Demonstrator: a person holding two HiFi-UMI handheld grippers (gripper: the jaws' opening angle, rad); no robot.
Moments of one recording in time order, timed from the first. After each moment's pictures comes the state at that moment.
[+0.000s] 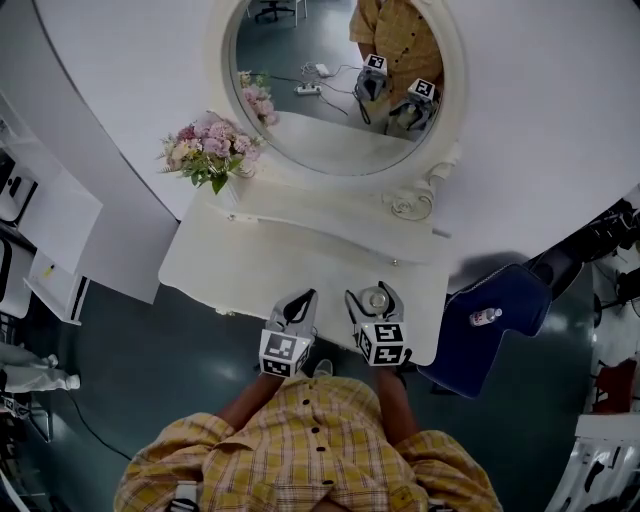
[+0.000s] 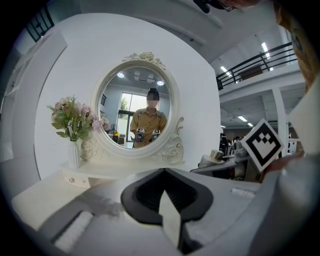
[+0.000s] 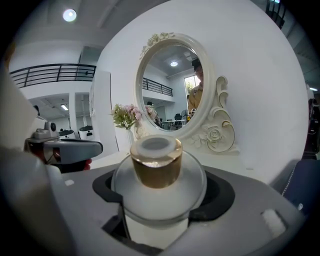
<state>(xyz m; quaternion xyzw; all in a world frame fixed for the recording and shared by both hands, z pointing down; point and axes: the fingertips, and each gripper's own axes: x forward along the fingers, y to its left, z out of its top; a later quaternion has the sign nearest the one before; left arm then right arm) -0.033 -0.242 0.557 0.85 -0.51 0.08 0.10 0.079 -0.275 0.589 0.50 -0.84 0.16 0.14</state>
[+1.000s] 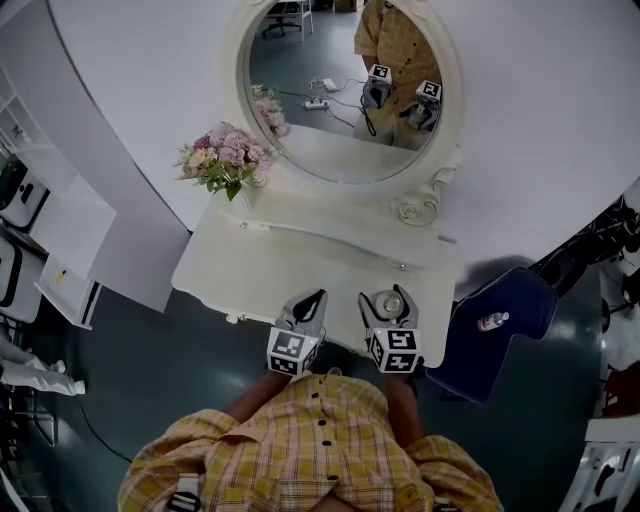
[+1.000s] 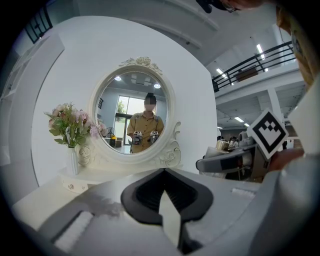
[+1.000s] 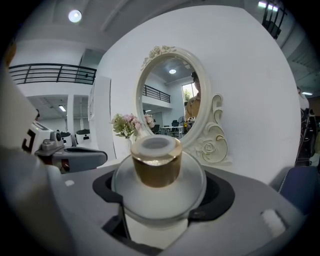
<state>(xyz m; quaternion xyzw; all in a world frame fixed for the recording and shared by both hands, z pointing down) -0.032 -0.236 0.537 0.86 -0.50 0.07 0.08 0.090 -0.258 0.541 0.52 -0.84 0.13 0.11</state>
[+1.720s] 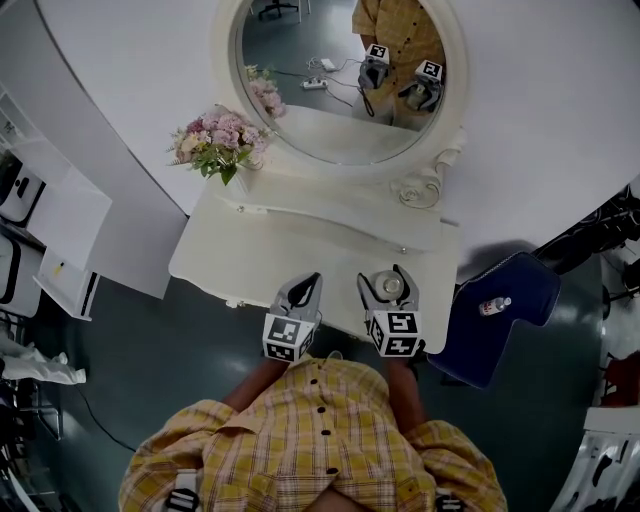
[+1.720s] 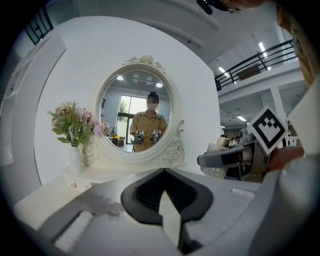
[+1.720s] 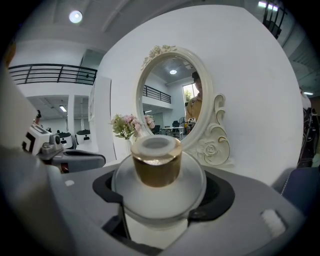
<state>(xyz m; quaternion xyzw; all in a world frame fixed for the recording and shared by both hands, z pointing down) -0.044 -0.246 0.544 0.85 -0.51 0.07 0.08 0.083 -0.273 0.540 0.52 -0.84 0.12 0.11</state>
